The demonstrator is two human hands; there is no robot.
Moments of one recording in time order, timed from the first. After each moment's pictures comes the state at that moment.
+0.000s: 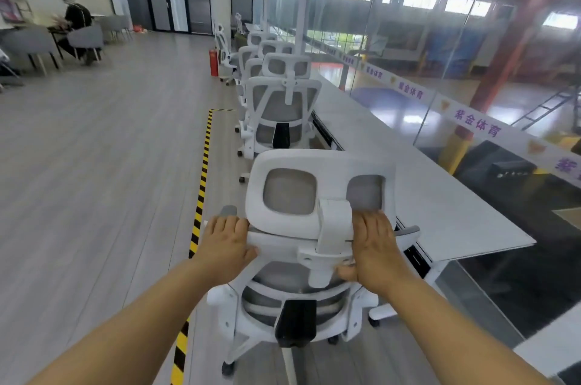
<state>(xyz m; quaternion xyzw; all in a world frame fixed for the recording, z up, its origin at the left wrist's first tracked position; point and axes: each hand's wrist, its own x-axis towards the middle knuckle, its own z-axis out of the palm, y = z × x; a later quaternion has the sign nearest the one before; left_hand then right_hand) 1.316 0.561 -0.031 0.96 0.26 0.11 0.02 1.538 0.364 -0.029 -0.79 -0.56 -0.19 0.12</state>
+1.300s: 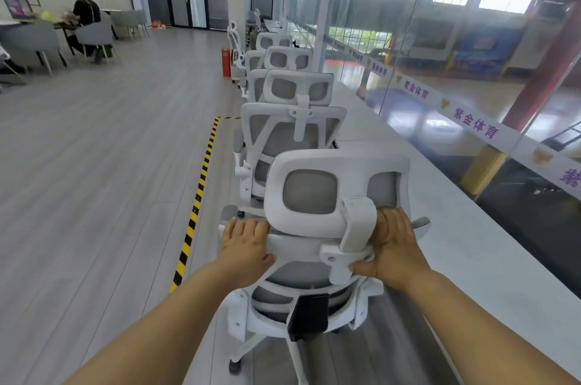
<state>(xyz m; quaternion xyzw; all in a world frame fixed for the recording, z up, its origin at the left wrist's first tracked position) 1.697 0.923 -0.030 0.94 0.32 0.08 0.08 1.926 0.747 -0.008 -0.80 -0.56 -0.12 0.17</state>
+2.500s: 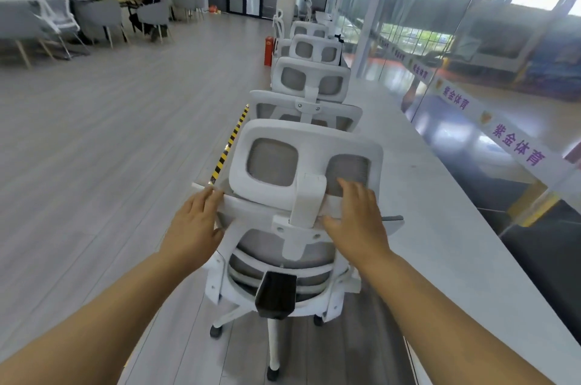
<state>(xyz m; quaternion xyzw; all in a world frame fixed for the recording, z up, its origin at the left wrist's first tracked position) 1.759 0.917 -0.033 0.85 0.48 0.20 0.10 1.997 0.792 0.030 -0.77 -0.57 -0.04 0.28</state>
